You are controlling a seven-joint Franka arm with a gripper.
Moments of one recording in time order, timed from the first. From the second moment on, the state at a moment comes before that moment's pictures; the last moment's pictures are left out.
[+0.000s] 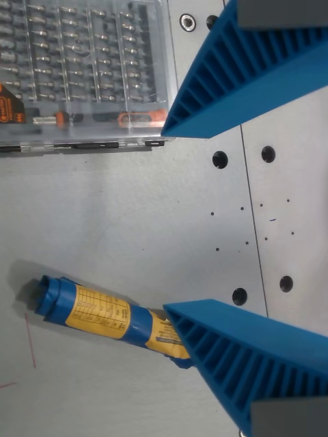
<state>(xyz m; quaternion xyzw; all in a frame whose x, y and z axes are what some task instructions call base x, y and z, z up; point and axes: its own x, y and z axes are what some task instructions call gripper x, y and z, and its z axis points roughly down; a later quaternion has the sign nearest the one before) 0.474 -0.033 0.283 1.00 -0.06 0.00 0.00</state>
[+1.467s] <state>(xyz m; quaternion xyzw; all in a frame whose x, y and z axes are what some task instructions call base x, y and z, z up) 0.477 -0.019 0.263 1.00 -0.09 -0.01 0.00</state>
